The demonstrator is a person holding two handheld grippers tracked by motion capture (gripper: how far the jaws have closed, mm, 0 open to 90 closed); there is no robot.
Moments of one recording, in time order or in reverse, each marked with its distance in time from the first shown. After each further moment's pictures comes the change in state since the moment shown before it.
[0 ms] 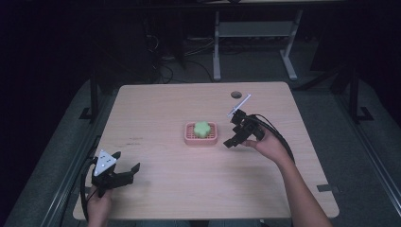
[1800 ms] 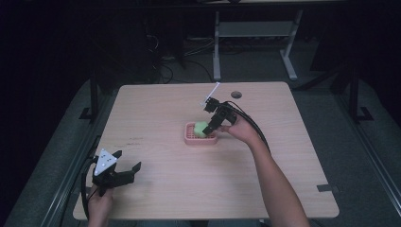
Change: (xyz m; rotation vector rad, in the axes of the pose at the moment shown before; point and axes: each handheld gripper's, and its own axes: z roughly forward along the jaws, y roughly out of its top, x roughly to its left) left arm -0.001 0.003 0.001 -0.018 -0.013 0.006; right arm -0.009 0.082 0.045 0.050 -0.006 -0.069
